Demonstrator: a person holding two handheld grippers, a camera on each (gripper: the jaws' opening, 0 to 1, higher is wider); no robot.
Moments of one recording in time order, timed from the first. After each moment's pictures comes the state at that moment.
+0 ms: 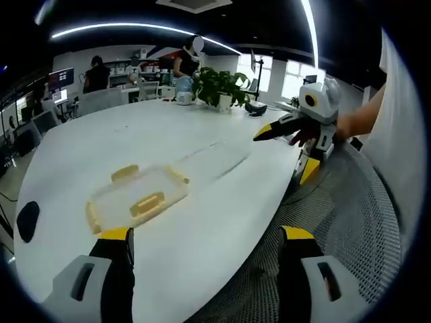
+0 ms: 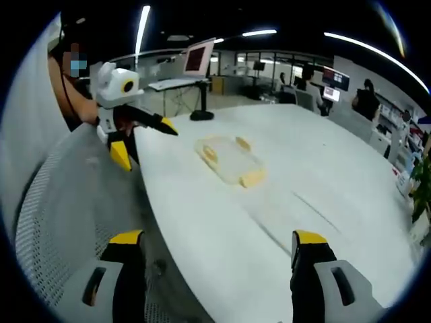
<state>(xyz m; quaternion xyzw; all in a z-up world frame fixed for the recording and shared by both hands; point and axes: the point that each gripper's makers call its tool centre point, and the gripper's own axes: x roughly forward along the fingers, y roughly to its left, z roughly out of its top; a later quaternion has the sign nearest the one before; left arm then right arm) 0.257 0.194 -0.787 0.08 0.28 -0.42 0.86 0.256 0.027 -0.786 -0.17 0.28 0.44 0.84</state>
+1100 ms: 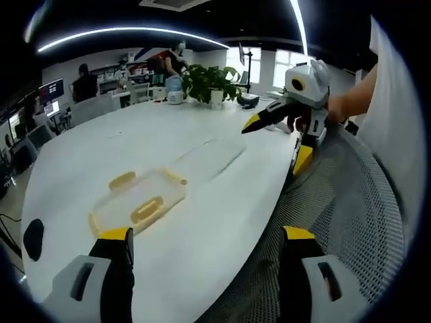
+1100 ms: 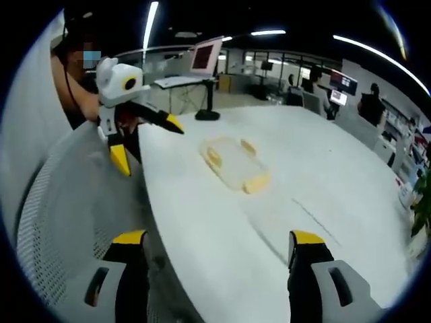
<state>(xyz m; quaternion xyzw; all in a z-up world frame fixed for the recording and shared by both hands) 0.256 0.194 -0.787 0.13 0.27 -0.44 0.85 0.263 0.042 -0.781 -0.19 0.28 0.46 0.82</state>
